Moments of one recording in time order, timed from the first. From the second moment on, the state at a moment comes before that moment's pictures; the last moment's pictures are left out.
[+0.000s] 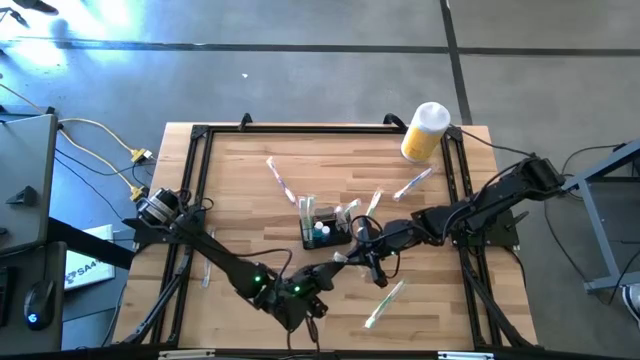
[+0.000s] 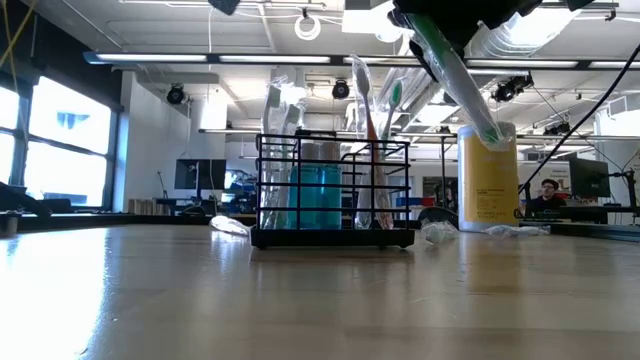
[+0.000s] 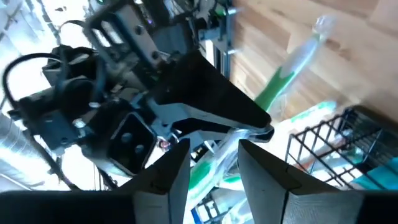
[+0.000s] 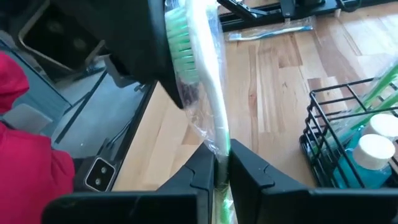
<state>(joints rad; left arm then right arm) -0.62 1.88 1.45 0.01 -1.08 1.36 0.35 1.41 0.80 0.21 0.02 0.35</state>
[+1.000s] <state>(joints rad) -0.64 1.48 1.31 -0.79 -0.88 -0.34 0.53 1.18 0.54 0.67 0.52 -0.12</state>
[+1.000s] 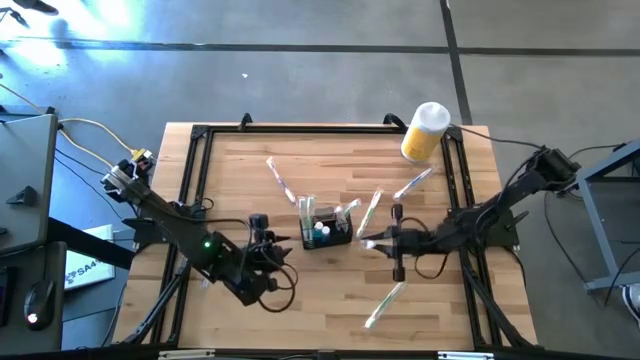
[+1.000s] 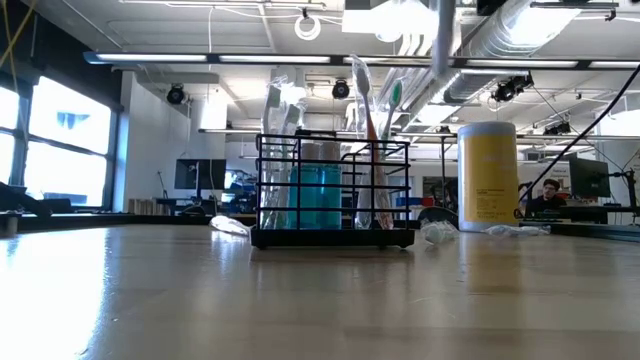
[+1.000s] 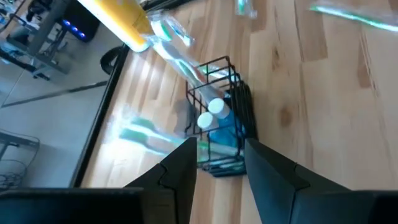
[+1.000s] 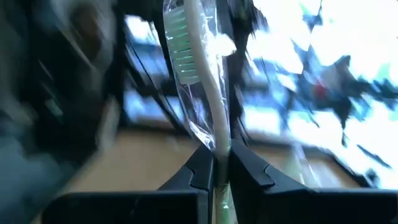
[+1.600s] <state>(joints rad) -0.63 1.48 0.99 -0.27 -0.70 -0.15 0.32 1.36 0.45 1.02 0.31 -0.08</state>
